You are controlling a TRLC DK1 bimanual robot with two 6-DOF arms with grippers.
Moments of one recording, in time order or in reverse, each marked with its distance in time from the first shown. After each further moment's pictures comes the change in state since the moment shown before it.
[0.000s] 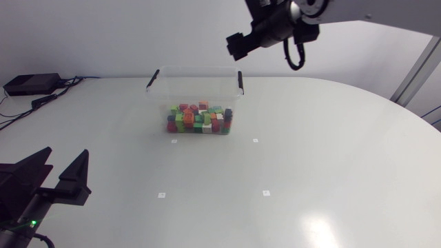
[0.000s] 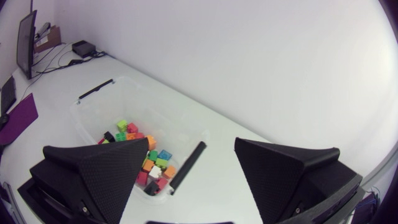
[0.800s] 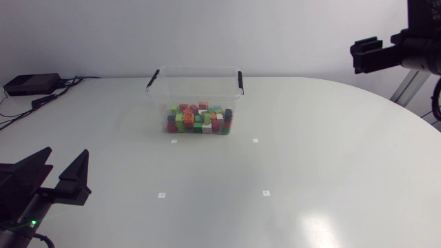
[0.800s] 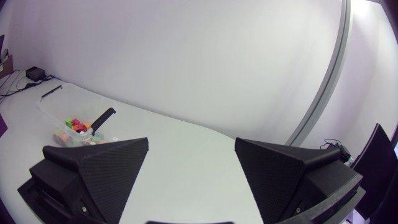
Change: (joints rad) left arm 0.000 0.000 0.000 0.000 0.000 0.000; right arm -0.344 -0.796 -0.716 0.153 0.051 -0.045
